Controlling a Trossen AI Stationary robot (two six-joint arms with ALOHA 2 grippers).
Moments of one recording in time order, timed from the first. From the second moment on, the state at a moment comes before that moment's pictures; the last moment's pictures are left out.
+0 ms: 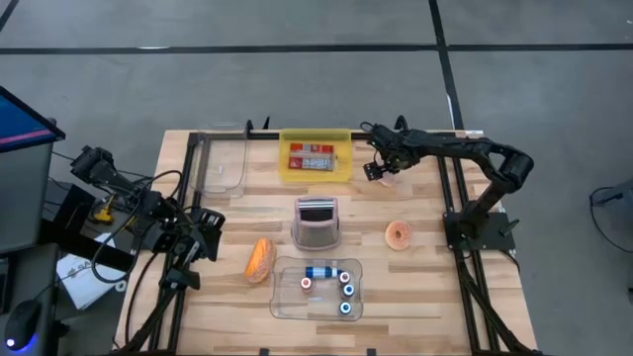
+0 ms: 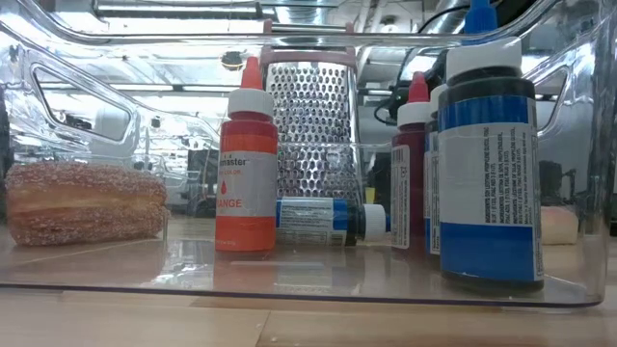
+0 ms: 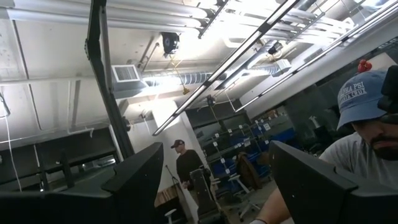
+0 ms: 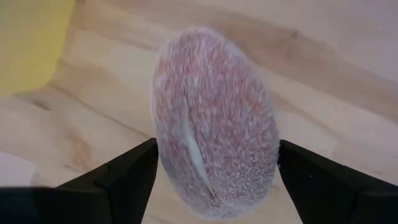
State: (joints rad) left arm -0.57 0.86 0.52 0.94 0.21 0.35; right arm -0.62 1.64 1.00 -0.71 0.12 0.55
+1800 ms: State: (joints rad) left arm -0.57 0.86 0.52 0.94 0.21 0.35; right arm -0.65 1.63 0.96 -0.59 0.03 0.46
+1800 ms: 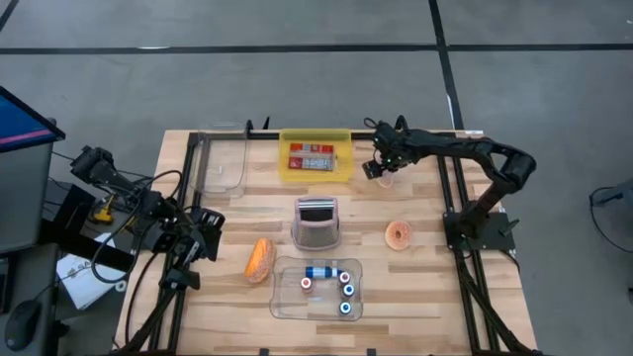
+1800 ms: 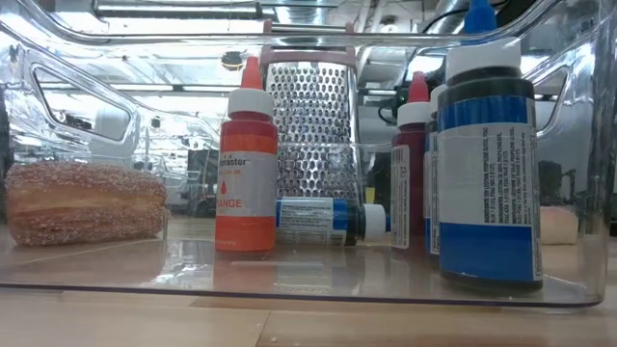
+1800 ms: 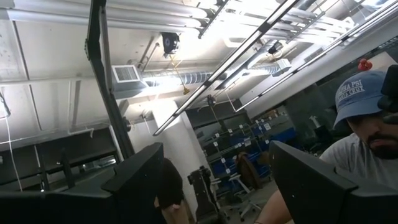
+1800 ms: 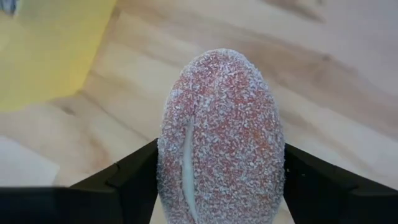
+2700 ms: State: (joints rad) left arm -0.57 0.86 0.56 0.62 -0.21 0.54; right arm -0.49 1.12 0.96 -0.67 -0.19 0.63
